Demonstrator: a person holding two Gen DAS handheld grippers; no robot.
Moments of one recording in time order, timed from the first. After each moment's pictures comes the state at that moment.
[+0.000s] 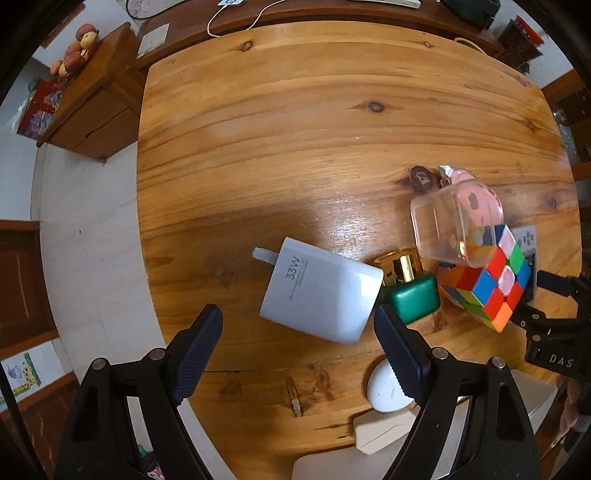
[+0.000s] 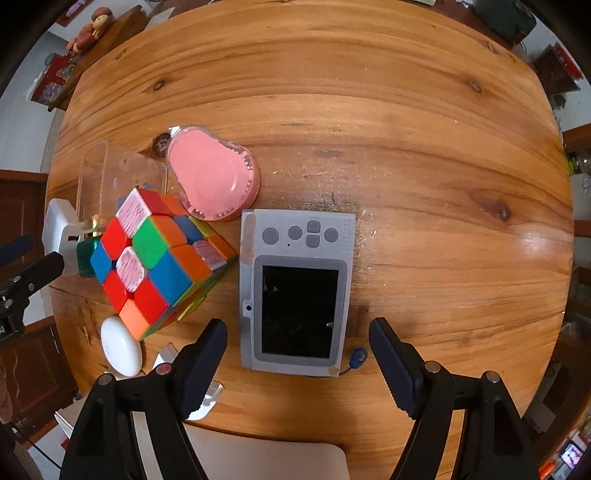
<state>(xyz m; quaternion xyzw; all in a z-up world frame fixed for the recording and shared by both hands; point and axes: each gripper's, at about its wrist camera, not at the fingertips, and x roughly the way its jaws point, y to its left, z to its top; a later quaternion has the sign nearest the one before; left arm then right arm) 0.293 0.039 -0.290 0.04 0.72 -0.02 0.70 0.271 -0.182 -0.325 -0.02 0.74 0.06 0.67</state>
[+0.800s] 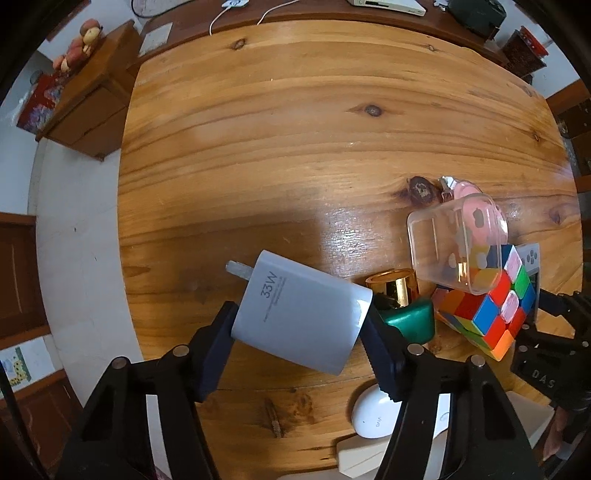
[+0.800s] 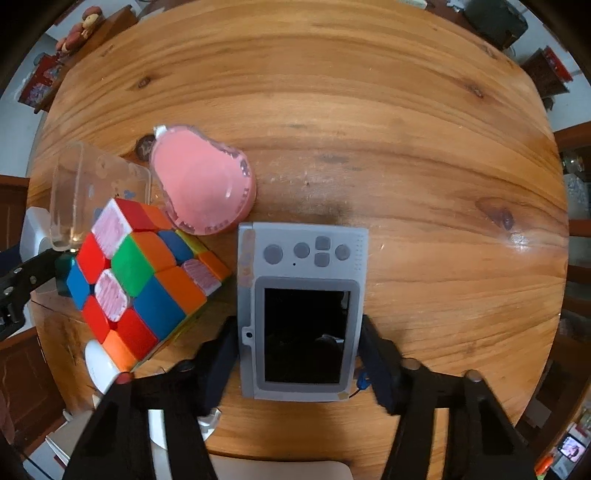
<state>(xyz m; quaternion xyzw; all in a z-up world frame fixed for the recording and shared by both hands) 0.307 0.028 -0.306 0.03 0.70 -0.02 0.71 0.283 -0.159 -0.350 -0.04 0.73 0.04 0.68</state>
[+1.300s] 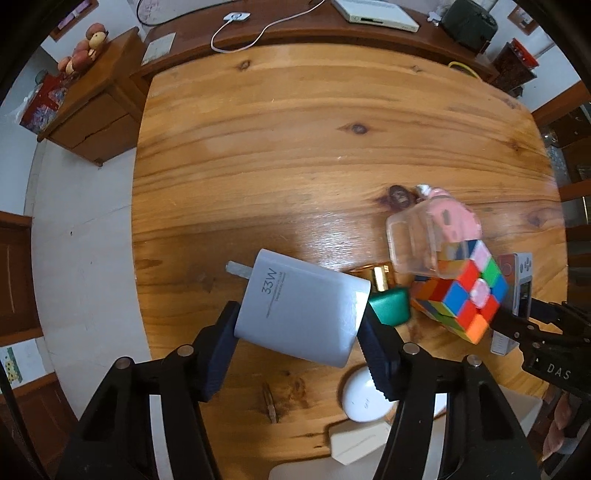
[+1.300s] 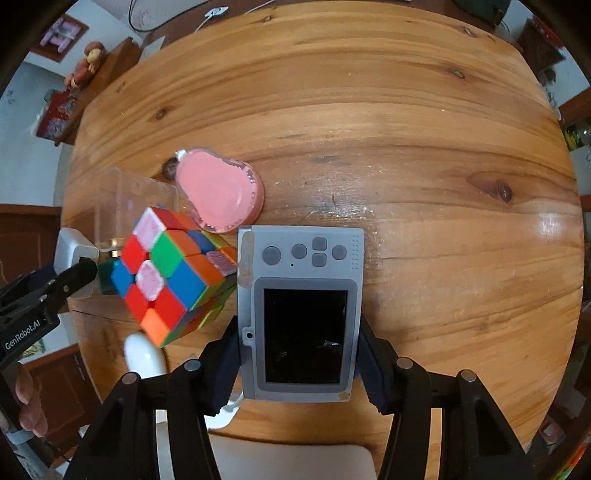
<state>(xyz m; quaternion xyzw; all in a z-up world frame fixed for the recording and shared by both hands) 0.288 0.034 -0.274 0.01 0.68 -0.03 0.73 0.273 -0.186 -0.331 0.05 0.72 0.06 0.69</state>
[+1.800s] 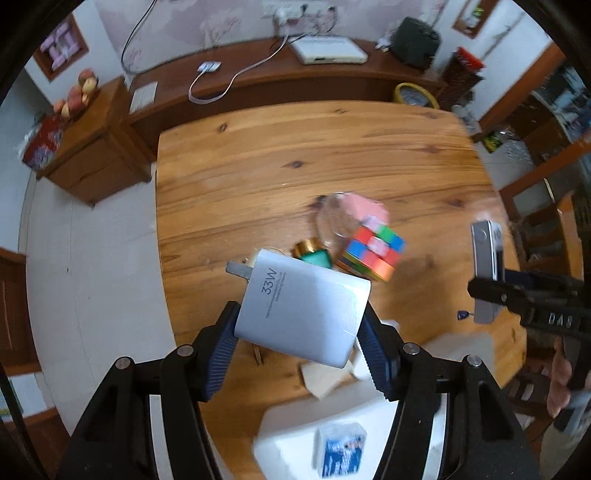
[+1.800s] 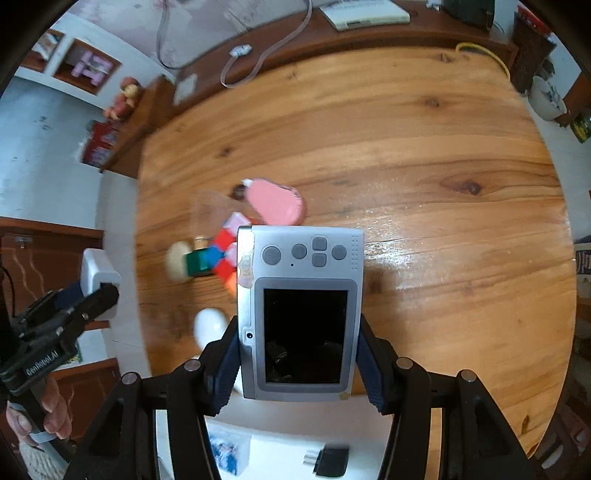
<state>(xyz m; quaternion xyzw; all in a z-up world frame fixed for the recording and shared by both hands) 0.214 0.018 -0.156 0.02 0.62 -0.10 0.78 0.234 -0.212 -0.240 0.12 0.68 0.11 0.72</state>
